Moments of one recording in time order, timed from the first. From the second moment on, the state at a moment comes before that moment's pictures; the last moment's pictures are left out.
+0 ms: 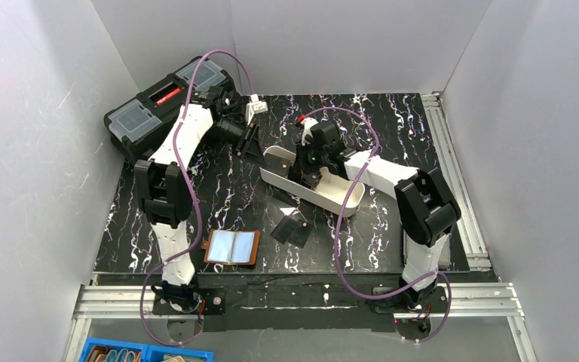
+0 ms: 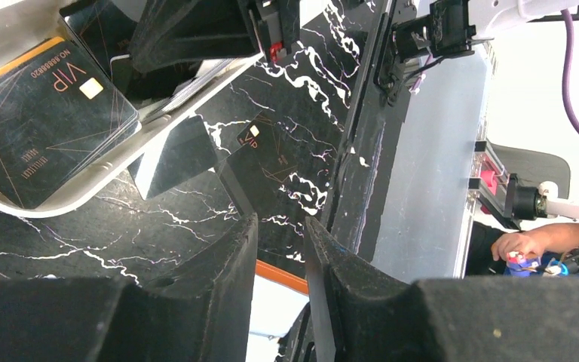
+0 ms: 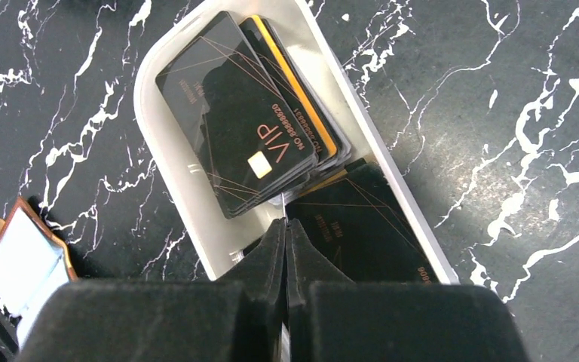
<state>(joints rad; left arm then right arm) -0.22 2.01 1.91 -1.40 1.05 0.60 0.62 1.85 1.26 -0.10 -0.23 0.26</state>
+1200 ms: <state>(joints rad) -0.22 1.85 1.72 -0.90 1.30 0.13 0.41 1.30 0.97 0.35 -0.65 0.77</state>
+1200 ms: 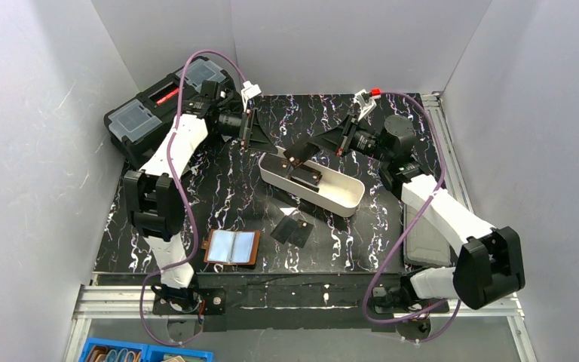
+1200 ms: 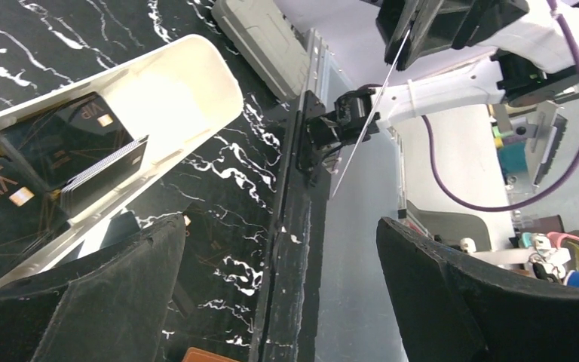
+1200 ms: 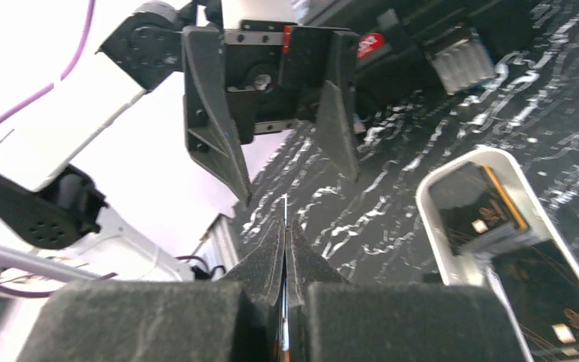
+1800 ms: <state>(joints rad) -0.30 1.80 1.71 -0.84 1.45 0.01 0.45 1.40 1.02 0.51 -0.74 0.86</state>
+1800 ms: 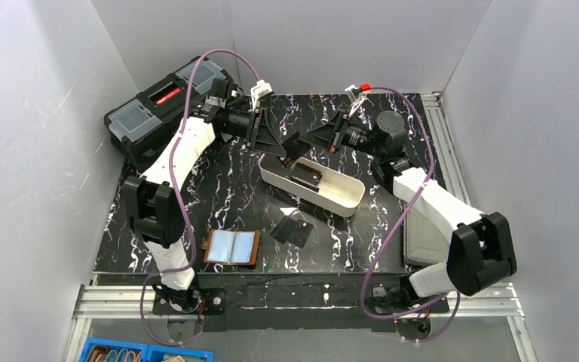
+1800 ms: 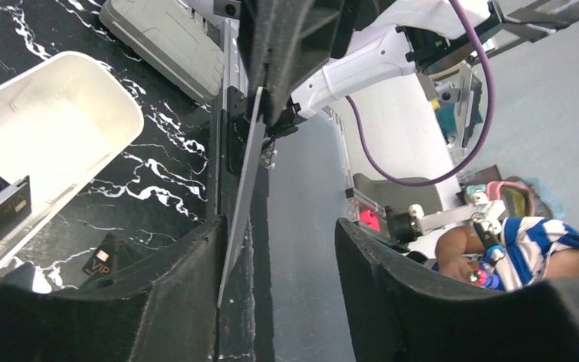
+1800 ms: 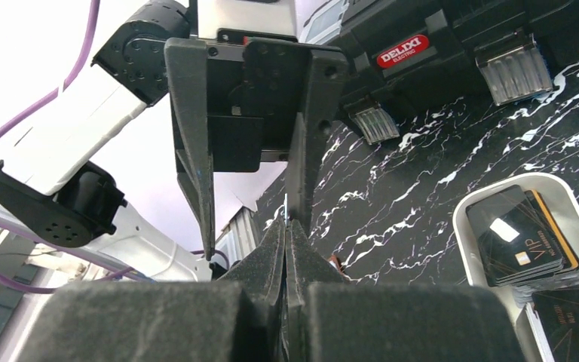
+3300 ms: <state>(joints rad) -0.30 1.79 1.74 -0.93 1.43 0.08 0.44 1.39 0.99 0.55 -0.82 0.94</state>
